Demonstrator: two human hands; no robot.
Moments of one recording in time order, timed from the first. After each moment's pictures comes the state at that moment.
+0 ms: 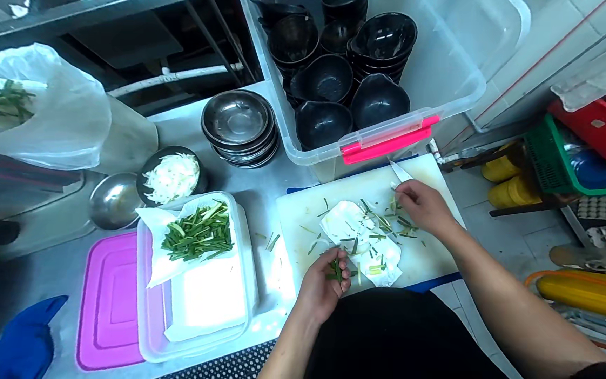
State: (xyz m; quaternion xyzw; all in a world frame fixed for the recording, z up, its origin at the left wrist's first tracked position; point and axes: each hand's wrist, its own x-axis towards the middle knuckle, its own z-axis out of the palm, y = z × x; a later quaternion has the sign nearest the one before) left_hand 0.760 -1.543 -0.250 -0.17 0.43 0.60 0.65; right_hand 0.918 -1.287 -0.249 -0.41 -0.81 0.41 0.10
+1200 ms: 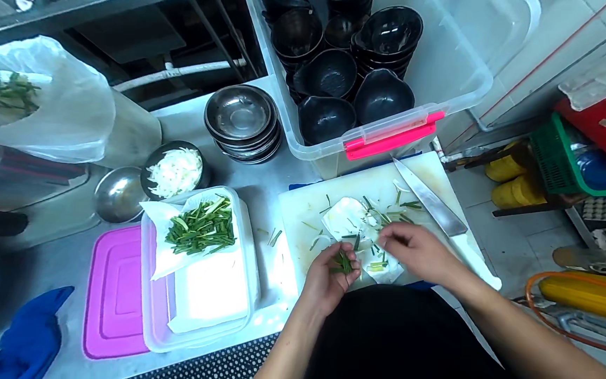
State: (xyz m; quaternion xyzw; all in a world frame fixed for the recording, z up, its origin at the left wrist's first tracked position) left_hand 0.765 -1.536 -0.247 -0.19 0.41 0.62 0.65; right_hand 0.927 -1.374 -0.200 -0.33 -0.76 0.55 0.03
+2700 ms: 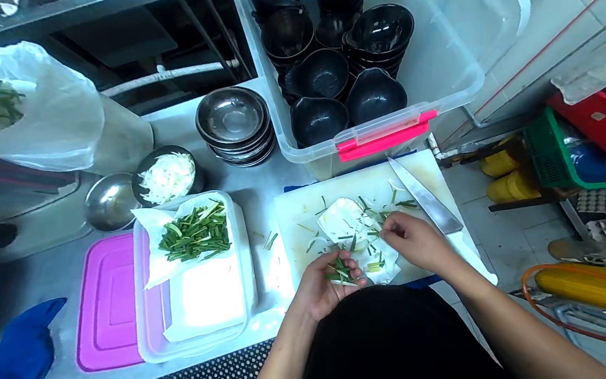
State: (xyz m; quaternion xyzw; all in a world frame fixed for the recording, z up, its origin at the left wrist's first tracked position) left_hand 0.757 -1.545 -0.253 -0.19 0.34 0.58 0.72; right_hand 0.928 -1.358 -0.217 -0.40 -0.79 0.47 -0.02
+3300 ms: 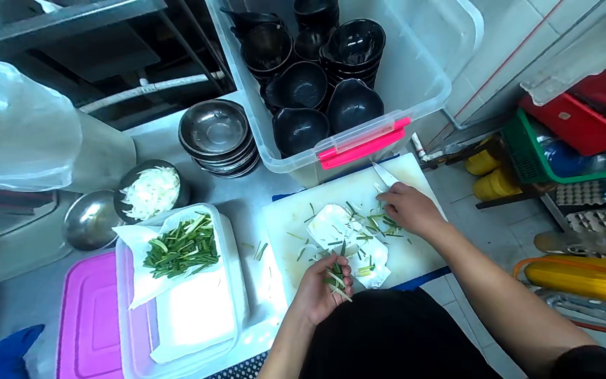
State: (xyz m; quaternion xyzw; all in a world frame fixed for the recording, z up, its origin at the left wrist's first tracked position) left_hand 0.763 -1.535 -0.261 -0.16 0.34 0.54 0.75; right_hand 0.929 -1.281 -0.258 -0.35 -0.91 0.22 -0.04
